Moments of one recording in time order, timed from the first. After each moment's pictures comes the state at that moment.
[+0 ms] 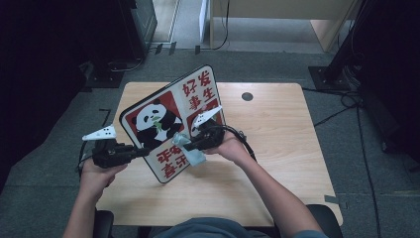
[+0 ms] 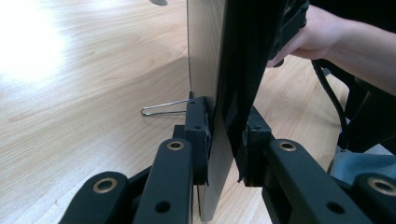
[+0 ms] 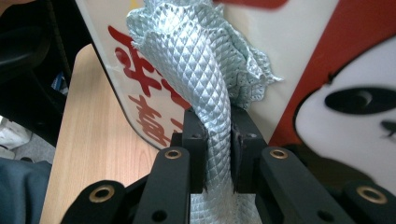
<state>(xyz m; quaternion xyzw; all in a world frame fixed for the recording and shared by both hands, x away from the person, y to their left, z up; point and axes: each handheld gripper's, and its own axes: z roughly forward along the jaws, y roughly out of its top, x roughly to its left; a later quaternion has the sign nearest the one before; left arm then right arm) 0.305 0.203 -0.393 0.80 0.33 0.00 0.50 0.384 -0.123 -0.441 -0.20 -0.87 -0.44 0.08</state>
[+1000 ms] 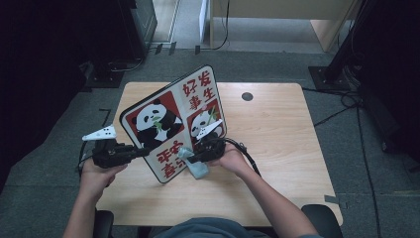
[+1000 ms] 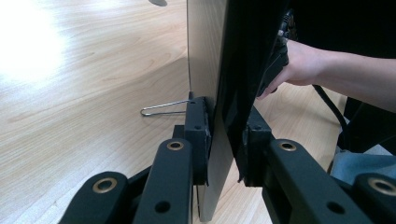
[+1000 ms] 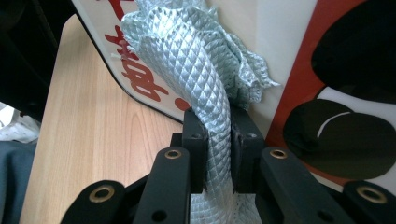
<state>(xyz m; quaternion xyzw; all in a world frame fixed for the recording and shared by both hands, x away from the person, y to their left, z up) 0.305 0.203 -0.393 0.80 0.33 0.00 0.50 0.372 -0.126 -0.491 -0.23 -0.87 -0.41 0.11</state>
